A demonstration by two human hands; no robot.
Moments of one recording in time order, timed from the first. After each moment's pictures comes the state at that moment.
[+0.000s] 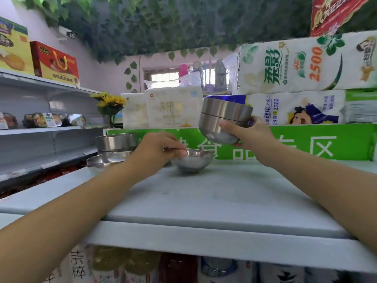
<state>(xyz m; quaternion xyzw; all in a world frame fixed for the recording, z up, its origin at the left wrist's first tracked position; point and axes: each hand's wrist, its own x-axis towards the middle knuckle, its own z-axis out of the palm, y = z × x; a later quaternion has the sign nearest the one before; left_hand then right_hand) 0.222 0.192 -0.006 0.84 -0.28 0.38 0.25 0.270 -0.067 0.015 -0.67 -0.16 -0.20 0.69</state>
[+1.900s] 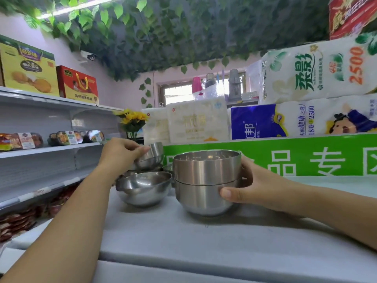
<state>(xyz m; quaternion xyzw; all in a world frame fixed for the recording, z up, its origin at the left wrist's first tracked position) 0.241 0.330 0.033 0.85 0.04 0.38 0.37 0.241 -0.007 -0.020 -0.79 -0.37 -0.04 0.48</state>
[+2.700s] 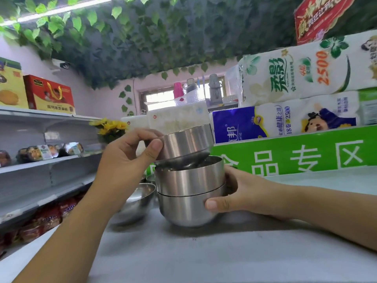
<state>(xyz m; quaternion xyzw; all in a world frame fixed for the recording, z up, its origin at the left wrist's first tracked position) 0.197 0.244 0.029 0.70 -0.31 0.37 0.53 0.236 -0.006 -0.022 -0.78 -0.36 0.00 0.51</state>
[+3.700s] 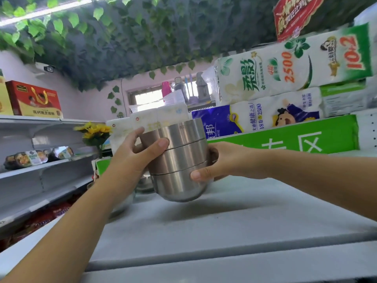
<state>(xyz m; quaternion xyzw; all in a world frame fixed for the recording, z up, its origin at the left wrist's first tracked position) 0.183 0.194 0.034 0.71 -0.24 0.20 0.63 0.218 -0.051 0.024 -0.83 -0.35 -0.01 0.44</state>
